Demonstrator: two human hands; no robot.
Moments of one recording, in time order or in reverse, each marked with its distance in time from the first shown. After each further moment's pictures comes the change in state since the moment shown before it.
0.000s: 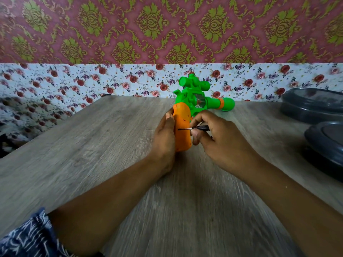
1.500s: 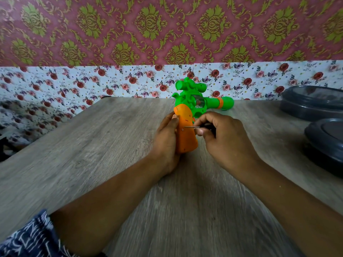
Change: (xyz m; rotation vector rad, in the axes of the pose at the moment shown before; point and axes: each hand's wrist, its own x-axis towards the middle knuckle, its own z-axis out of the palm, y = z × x) left_hand -0.002 0.004 0.004 -0.116 -0.013 -0.106; right_hand 0.002 0.006 0.007 -0.066 0.190 0.062
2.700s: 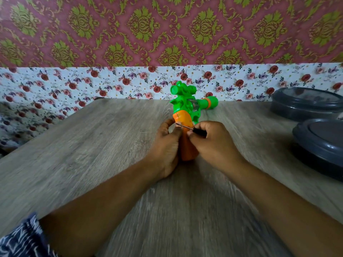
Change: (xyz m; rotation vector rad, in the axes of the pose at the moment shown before) left_hand -0.015 0.000 0.015 -0.056 -0.073 -0.039; right_hand 0.003 0.006 0.012 0.212 -0.053 0.221
